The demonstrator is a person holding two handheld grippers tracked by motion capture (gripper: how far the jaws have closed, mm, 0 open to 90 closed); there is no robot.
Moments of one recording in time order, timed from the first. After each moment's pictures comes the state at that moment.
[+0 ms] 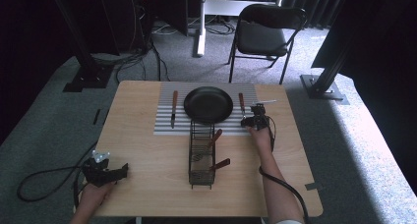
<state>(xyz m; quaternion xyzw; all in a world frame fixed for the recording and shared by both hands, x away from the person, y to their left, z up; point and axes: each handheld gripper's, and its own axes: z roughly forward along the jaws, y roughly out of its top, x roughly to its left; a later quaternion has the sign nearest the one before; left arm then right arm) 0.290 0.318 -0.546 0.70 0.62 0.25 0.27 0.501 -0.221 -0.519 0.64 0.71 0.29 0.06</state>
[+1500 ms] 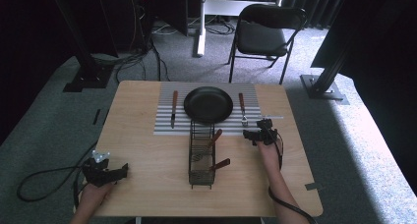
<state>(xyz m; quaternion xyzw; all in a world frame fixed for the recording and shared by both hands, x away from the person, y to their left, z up) 0.290 0.318 -0.546 0.70 0.62 0.25 0.27 0.433 -0.234 -0.520 0.60 0.71 0.32 0.17</state>
